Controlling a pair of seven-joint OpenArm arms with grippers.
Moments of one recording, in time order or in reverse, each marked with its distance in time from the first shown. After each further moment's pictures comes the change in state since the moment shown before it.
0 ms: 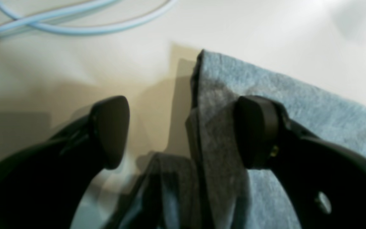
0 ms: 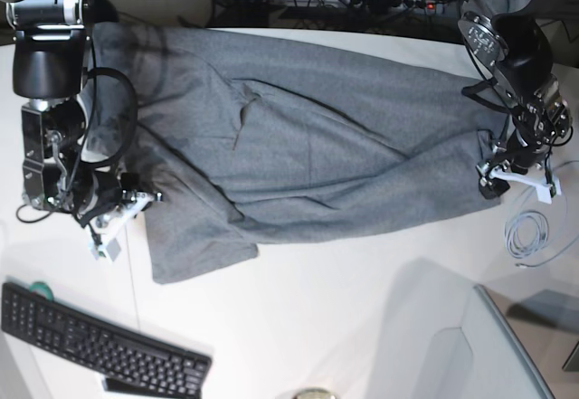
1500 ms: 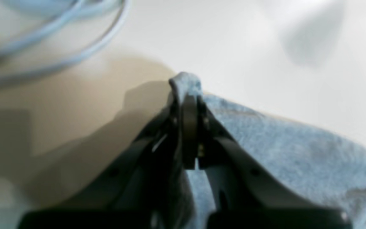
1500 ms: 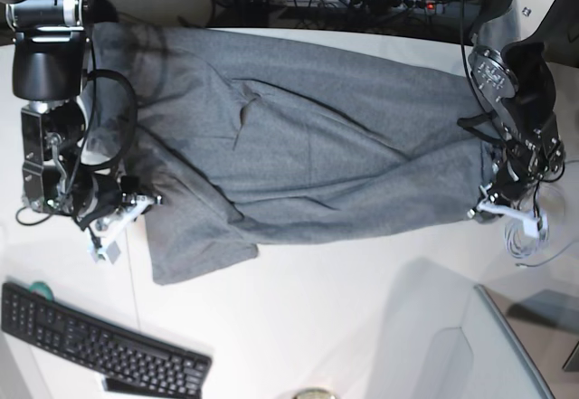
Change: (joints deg) left arm -8.0 -1.1 5.7 -8.1 0.4 0.2 0.2; right arm 0.8 0.0 0.0 0.0 0.1 0.0 0.1
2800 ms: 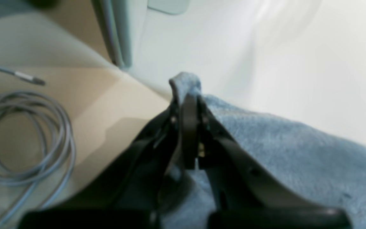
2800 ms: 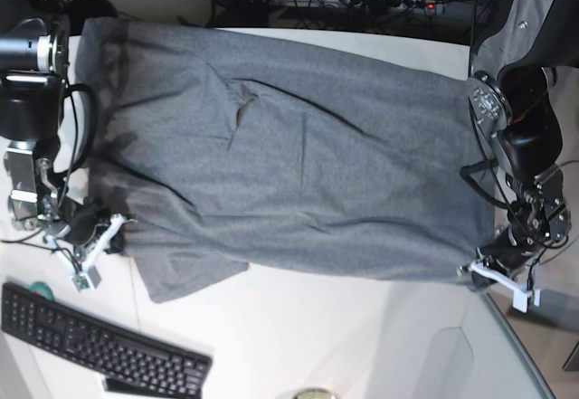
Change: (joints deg) left arm -6.8 1.3 11.7 8.4 -0.2 -0.5 3.6; right arm 9.1 4.6 -0.2 -20.3 -21.5 15.2 33.1
